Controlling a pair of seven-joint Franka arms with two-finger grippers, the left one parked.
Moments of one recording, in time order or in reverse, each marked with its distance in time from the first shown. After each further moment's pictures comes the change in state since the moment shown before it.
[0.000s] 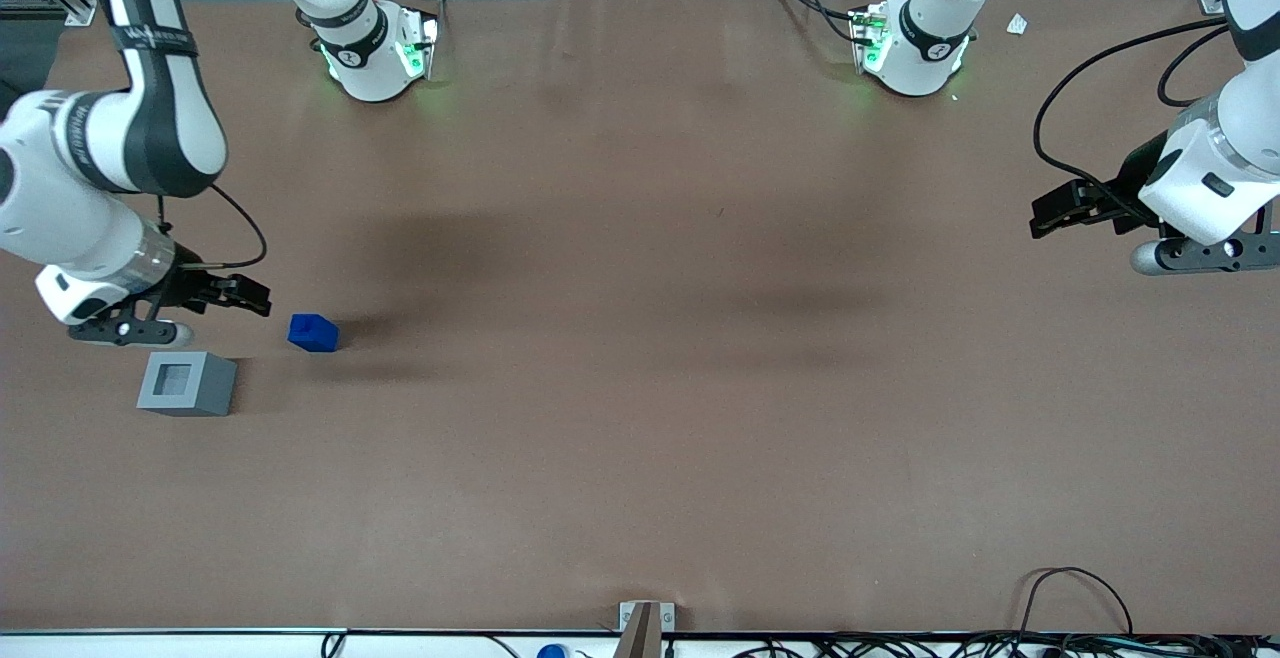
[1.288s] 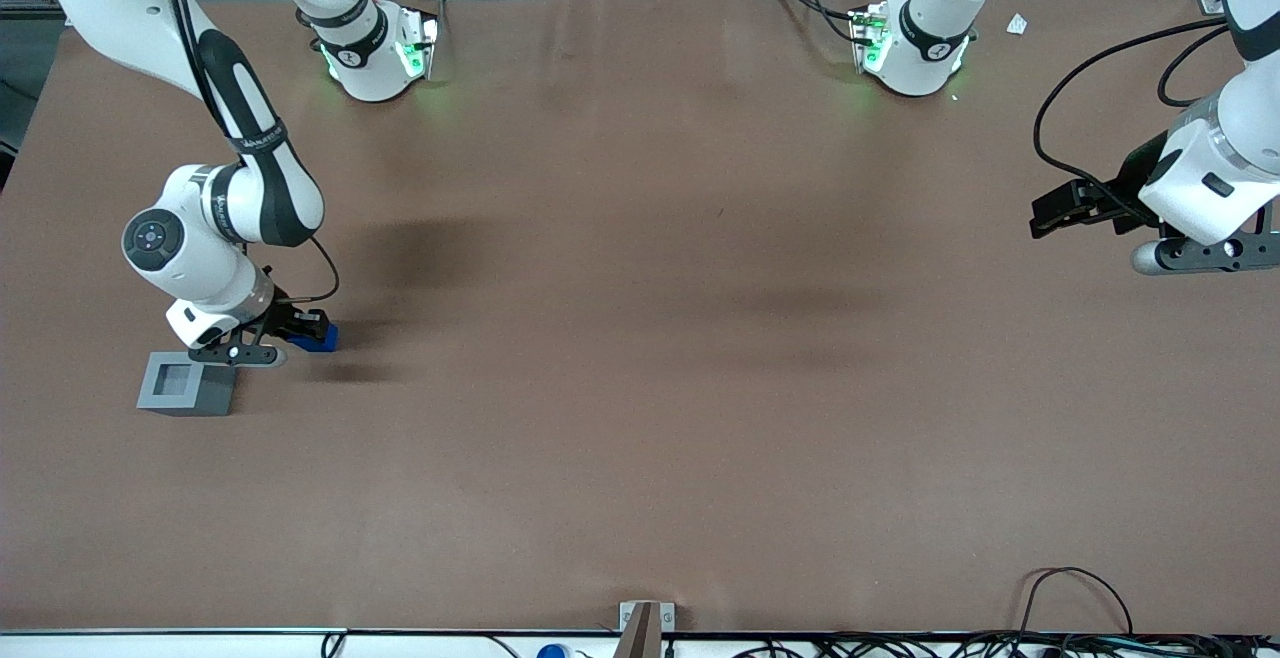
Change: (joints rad) arm 0.014 0.230 0.008 -0.118 0.000 0.362 -0.003
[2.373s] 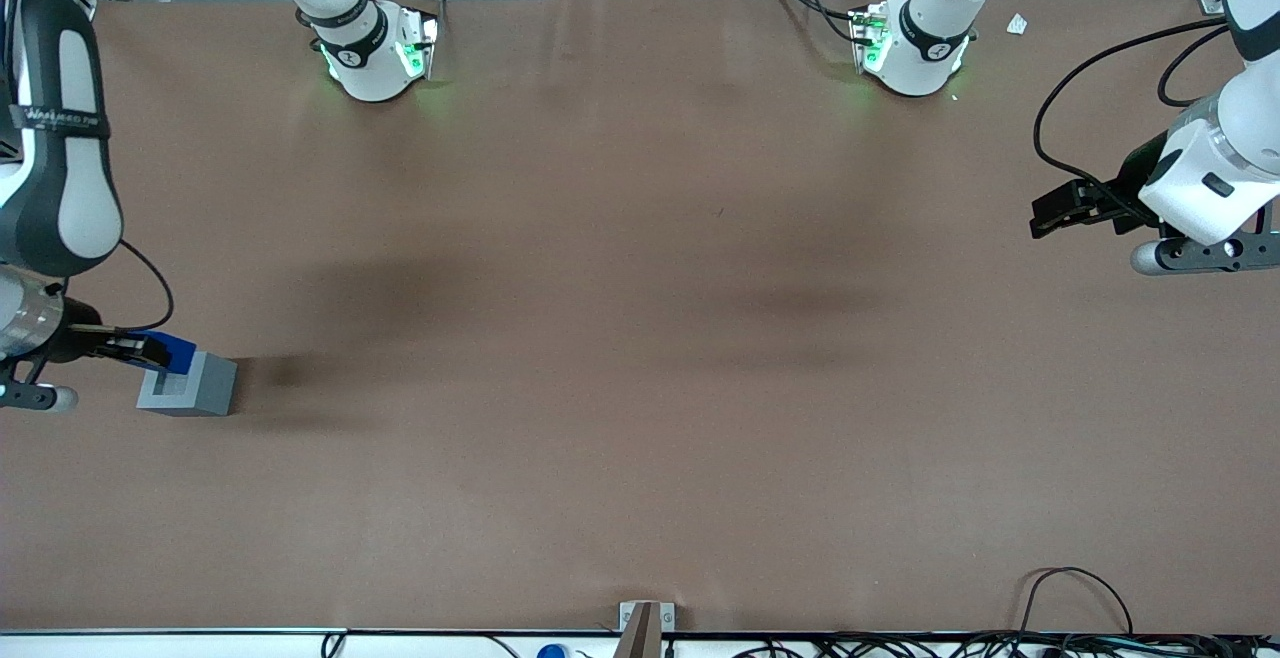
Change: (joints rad) arm -0.200 0.048 -0.022 0.563 0.000 -0.567 -0.147
